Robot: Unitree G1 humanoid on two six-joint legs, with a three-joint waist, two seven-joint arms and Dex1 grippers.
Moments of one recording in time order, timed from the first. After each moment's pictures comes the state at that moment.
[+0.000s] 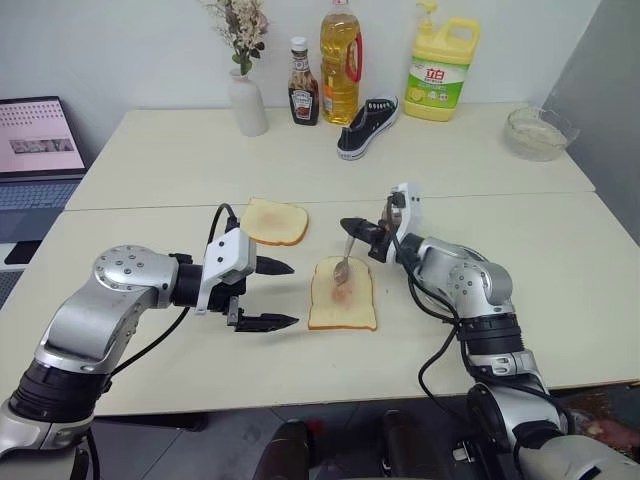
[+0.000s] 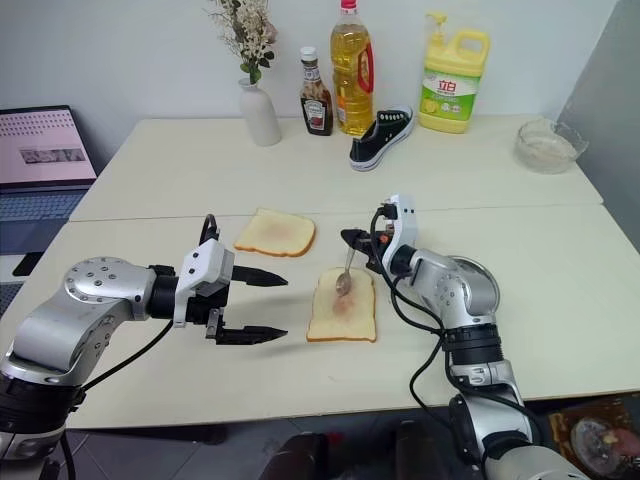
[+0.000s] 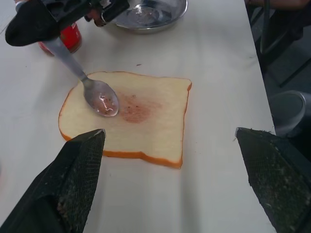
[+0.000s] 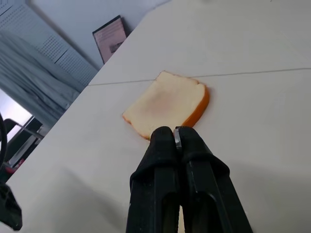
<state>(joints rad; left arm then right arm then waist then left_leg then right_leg) -0.37 0.90 -0.05 -0.26 -0.45 0.49 -1.25 -0.70 -0.10 -0.07 0.17 0.57 0.80 0.41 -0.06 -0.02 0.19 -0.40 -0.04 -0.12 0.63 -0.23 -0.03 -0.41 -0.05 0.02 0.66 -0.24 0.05</state>
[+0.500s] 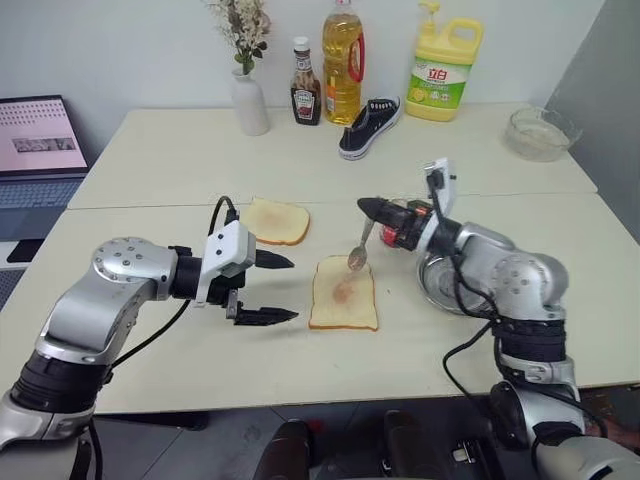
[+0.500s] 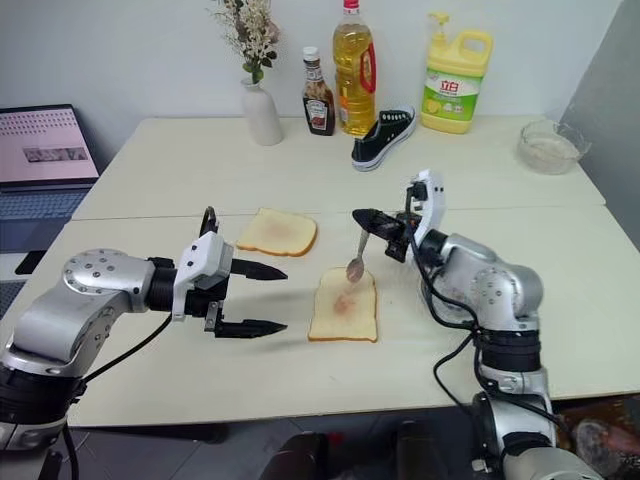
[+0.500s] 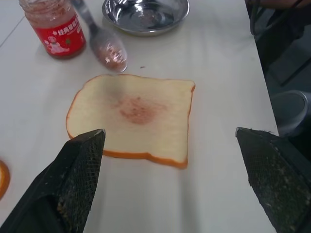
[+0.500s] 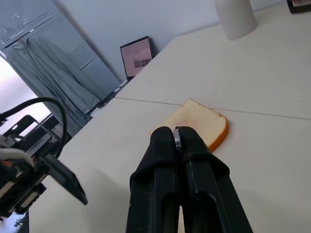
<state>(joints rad) -0.46 0.87 -0.06 -0.22 -0.46 0.50 -1.28 -0.66 -0.26 -0.20 -0.19 0.79 1.04 0.41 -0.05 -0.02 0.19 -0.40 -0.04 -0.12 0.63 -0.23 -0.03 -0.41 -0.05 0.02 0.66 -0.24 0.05</state>
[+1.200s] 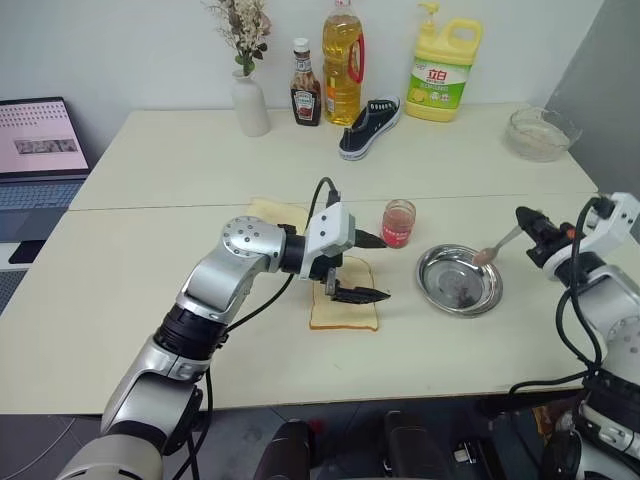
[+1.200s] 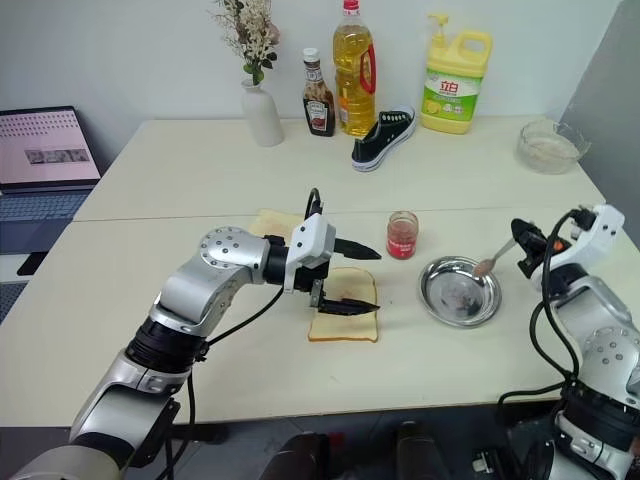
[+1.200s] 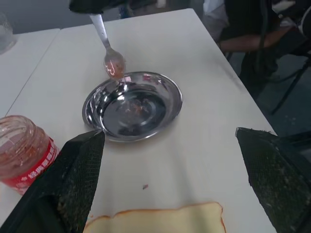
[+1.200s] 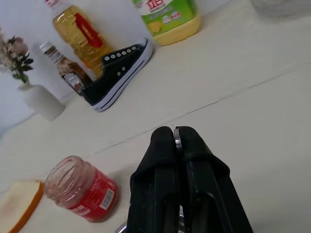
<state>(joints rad) -0.72 0.46 -0.32 -0.02 -0.30 0.37 -1.21 -0.33 -0.34 -0.64 -0.20 0.81 0.89 0.12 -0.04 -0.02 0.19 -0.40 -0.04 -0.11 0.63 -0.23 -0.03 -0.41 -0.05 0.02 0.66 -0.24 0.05</state>
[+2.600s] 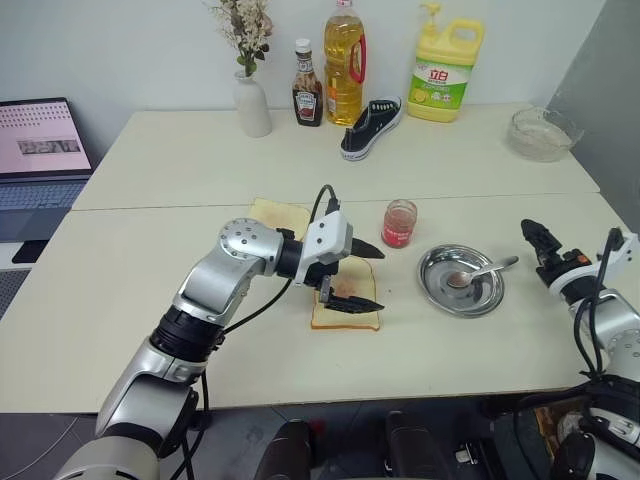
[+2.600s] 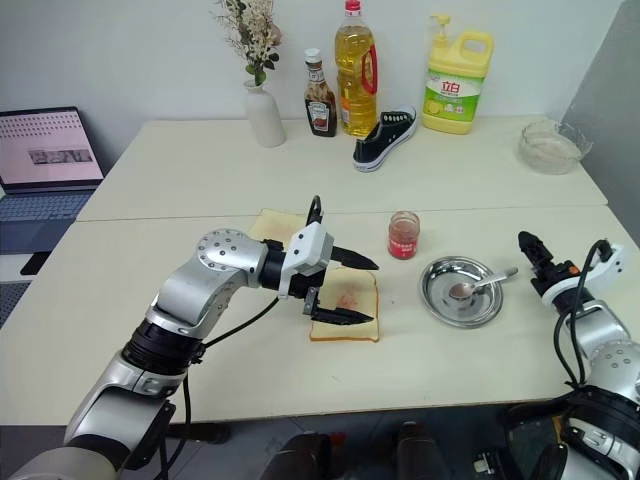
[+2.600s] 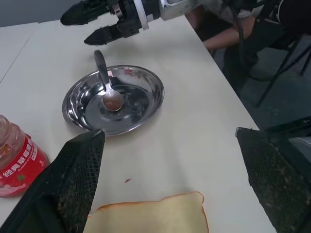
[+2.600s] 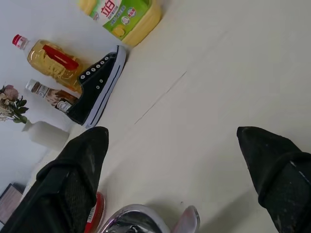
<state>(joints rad) -0.71 0.53 -0.32 -0.02 -0.30 0.37 -1.28 -0.35 -0.47 -0.67 0.14 0.96 0.80 0.22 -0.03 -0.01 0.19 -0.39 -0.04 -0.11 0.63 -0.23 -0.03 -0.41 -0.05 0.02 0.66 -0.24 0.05</state>
